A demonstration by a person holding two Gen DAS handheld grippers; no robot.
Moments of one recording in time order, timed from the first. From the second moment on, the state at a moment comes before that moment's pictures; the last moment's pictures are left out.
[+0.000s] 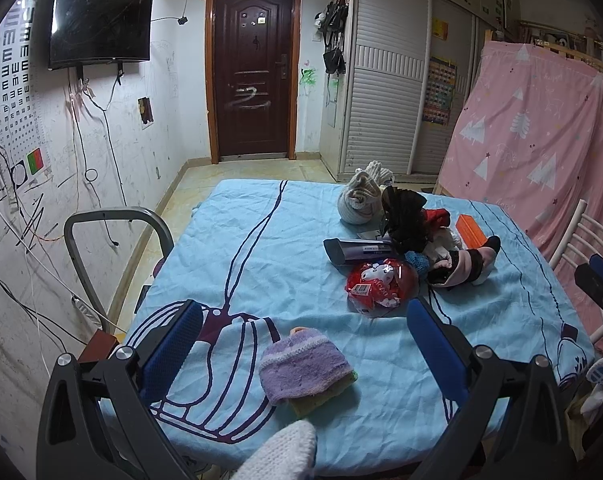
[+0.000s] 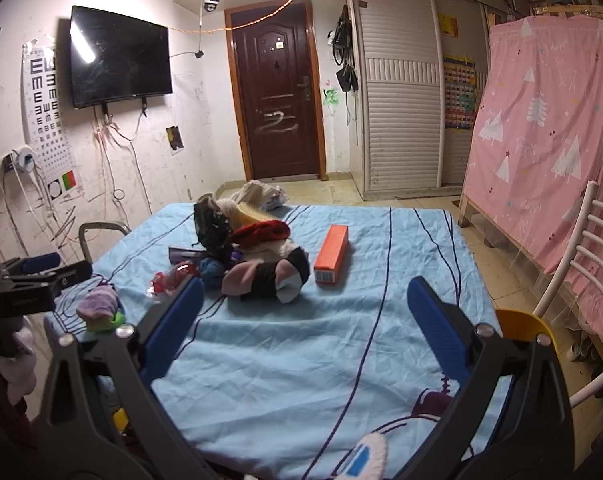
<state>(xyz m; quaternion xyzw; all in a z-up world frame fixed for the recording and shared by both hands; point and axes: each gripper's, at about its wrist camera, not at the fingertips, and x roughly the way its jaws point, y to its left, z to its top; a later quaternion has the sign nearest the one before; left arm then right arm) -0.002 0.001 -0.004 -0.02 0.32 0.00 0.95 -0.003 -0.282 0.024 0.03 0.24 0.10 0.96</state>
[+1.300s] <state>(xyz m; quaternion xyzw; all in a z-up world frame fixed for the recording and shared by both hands) -0.003 0.000 -0.007 -0.02 0.32 0.00 0.95 -0.004 -0.281 0.025 0.03 0.24 0.10 0.96</state>
